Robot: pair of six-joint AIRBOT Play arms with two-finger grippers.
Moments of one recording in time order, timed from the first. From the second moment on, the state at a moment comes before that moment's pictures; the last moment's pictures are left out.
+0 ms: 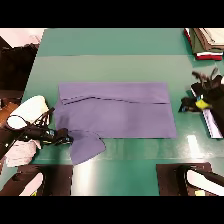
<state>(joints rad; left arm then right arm) 0.06 -0.85 0.44 0.89 -1.27 -1.45 -0.21 -1.20 1.05 -1.35 1.47 1.43</state>
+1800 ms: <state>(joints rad) -0.14 -0.85 0.84 1.00 -1.36 -1.45 -0.36 -0.84 0.75 -1.29 1.41 1.30</state>
